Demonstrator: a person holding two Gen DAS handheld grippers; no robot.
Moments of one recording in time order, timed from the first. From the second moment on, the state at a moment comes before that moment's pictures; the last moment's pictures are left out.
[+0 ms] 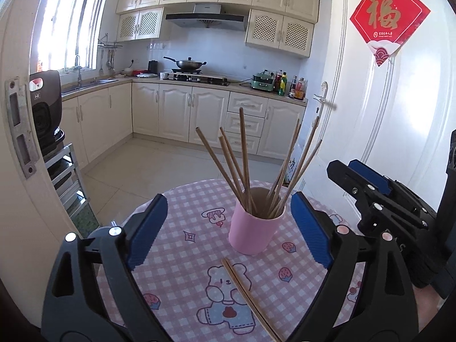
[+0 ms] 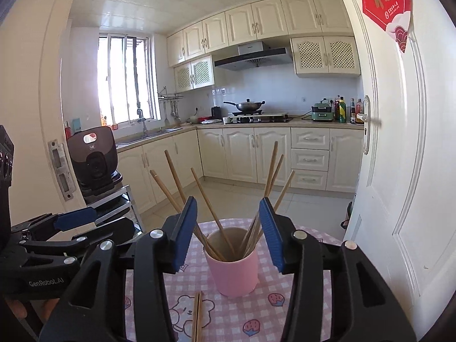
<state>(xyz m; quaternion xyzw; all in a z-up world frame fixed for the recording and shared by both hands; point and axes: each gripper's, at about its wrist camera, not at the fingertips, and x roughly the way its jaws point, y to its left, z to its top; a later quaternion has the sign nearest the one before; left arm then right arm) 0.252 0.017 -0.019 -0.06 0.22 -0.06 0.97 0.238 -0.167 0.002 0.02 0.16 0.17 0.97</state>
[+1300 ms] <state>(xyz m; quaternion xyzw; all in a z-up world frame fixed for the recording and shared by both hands) 0.263 0.030 -0.192 -0.08 0.41 -0.04 0.91 0.267 -0.175 -0.164 -0.03 0.43 0.08 0.90</state>
